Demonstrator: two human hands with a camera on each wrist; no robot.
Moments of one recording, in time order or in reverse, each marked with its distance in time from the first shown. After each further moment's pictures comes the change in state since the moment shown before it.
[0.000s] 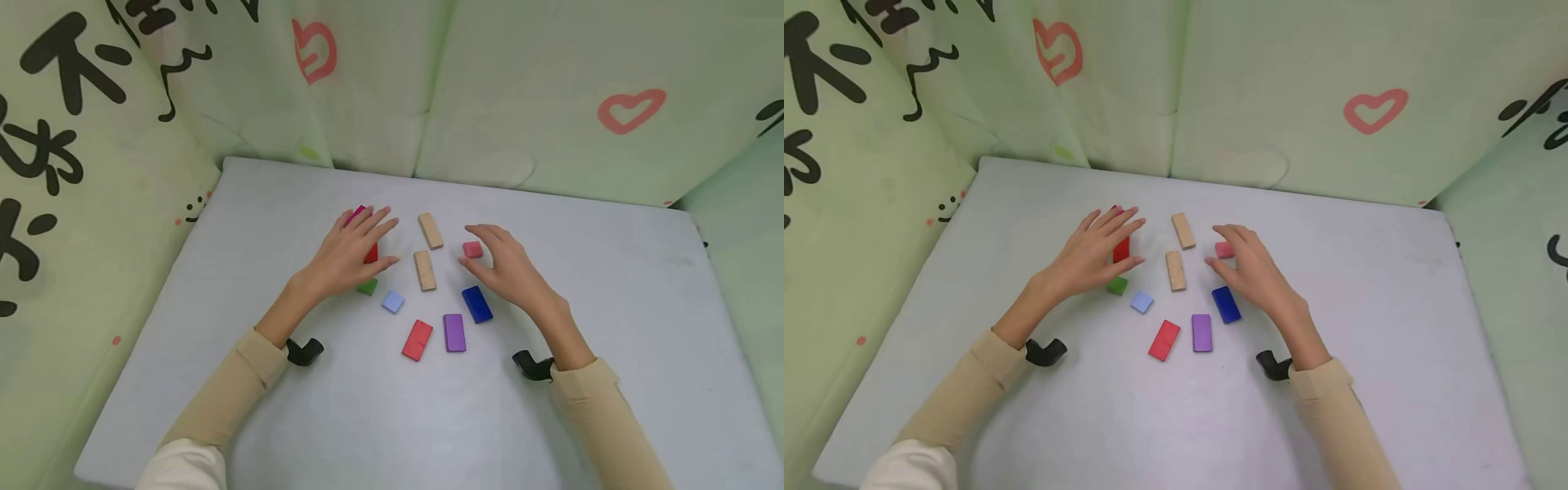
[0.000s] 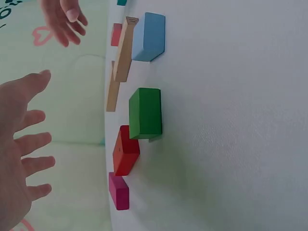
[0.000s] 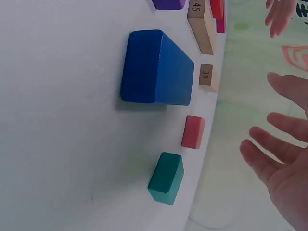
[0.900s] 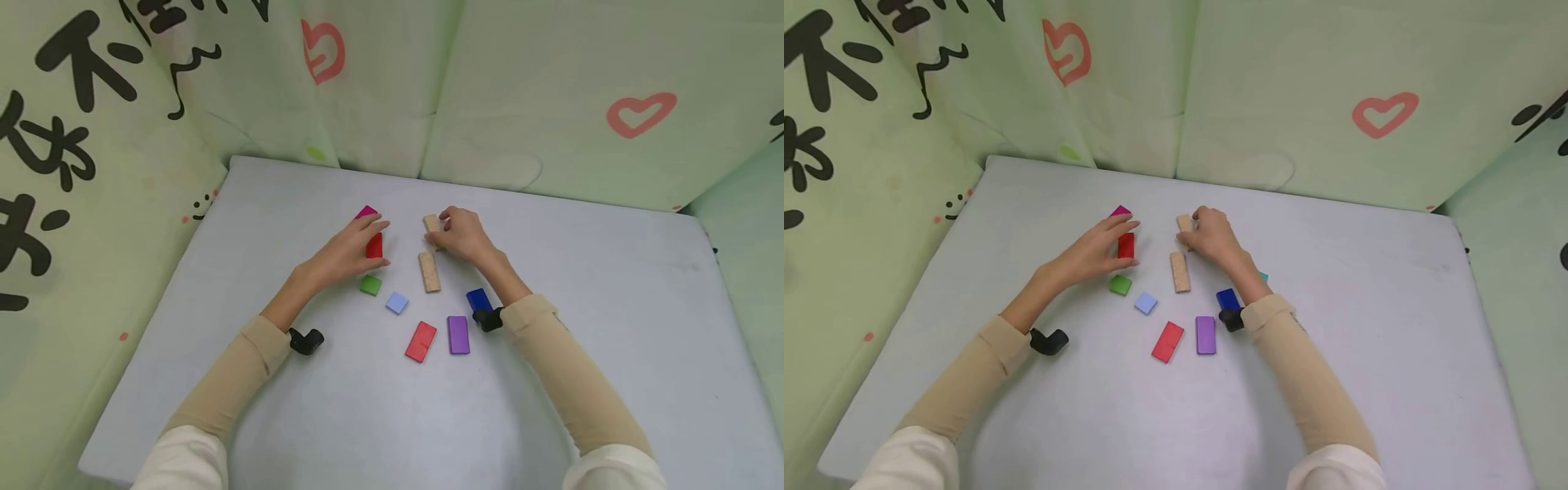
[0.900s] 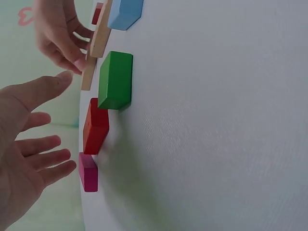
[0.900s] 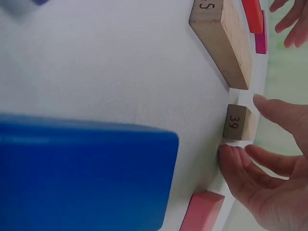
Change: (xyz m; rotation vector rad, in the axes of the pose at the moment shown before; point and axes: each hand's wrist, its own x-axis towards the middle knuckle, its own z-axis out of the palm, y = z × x) left_hand 0.008 -0.021 0.011 -0.255 -0.156 -0.193; right_hand 0.096 -0.008 0.041 0.086 -0.217 0.344
